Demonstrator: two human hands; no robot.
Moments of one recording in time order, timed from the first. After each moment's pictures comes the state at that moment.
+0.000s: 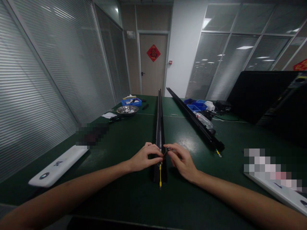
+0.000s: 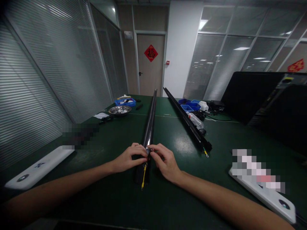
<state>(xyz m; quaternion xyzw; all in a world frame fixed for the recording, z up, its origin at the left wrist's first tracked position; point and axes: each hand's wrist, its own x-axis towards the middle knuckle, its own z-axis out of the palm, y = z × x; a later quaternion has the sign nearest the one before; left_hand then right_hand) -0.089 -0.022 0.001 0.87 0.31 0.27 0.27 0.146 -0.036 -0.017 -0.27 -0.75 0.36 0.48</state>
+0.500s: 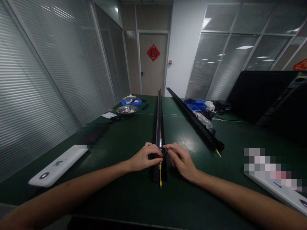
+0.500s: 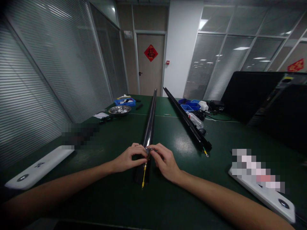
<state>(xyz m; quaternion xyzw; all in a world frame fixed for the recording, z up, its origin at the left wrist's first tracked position) -0.088 -0.023 0.001 0.87 0.31 0.27 0.27 0.146 -0.035 -0.015 -0.27 -0.76 0.37 0.47</state>
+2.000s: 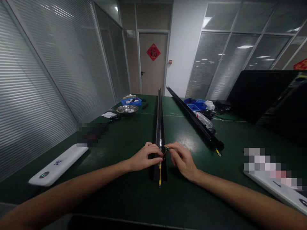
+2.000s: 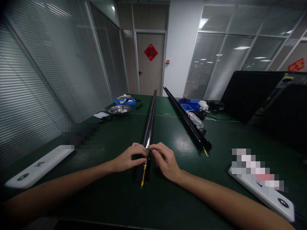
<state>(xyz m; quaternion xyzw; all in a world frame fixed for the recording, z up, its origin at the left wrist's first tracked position) -0.090 -0.023 0.000 0.88 0.30 0.25 0.26 0.146 -0.037 -0.016 -0.24 -0.75 0.36 0.50</state>
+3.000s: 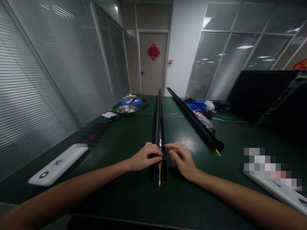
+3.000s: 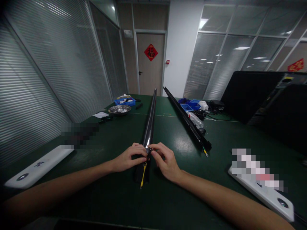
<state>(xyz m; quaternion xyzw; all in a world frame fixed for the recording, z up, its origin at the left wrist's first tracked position) -0.088 -0.024 0.004 0.88 0.29 0.25 0.27 0.148 -0.036 -0.018 -0.25 -0.75 0.36 0.50</state>
